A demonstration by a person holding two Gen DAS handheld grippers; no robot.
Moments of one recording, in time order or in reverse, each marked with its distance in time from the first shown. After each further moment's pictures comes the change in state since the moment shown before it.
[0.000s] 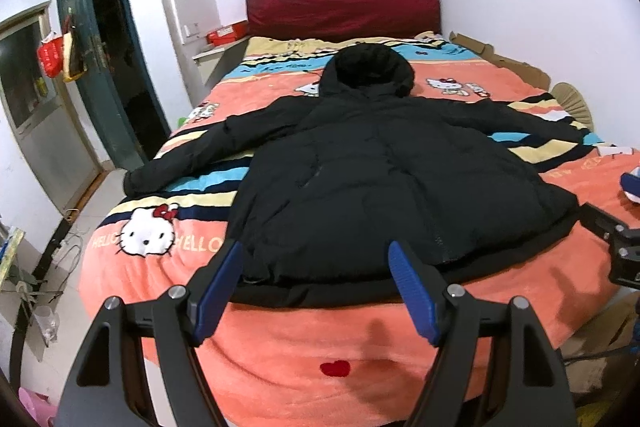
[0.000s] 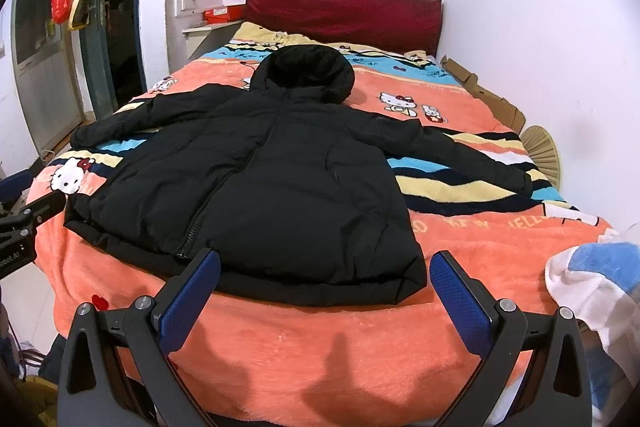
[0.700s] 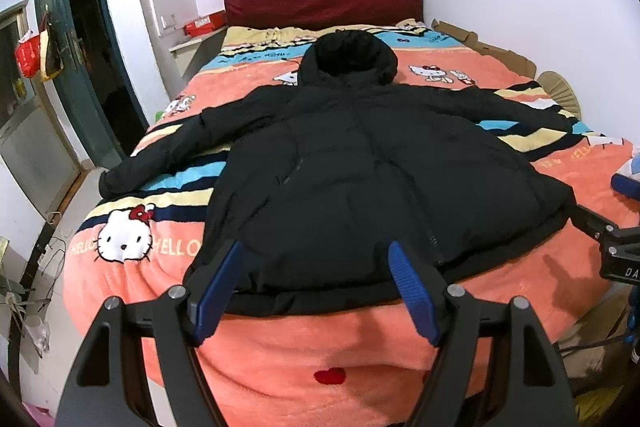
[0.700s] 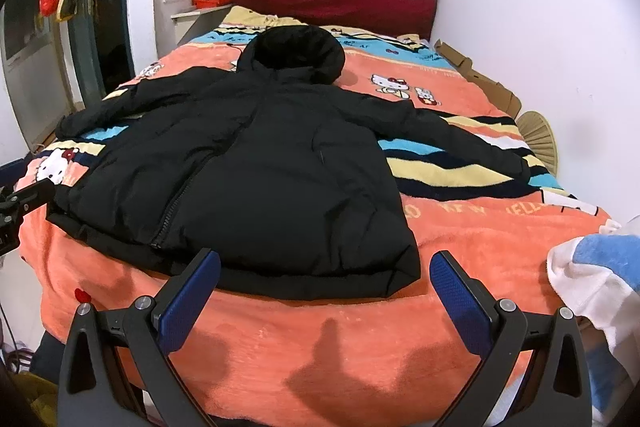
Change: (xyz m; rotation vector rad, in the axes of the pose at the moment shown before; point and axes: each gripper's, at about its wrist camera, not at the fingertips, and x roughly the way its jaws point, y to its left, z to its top) left arm 0.028 0.002 0.006 0.029 0.053 -0.066; right arm 0.026 -0.006 -0.006 0.004 0.064 -0.036
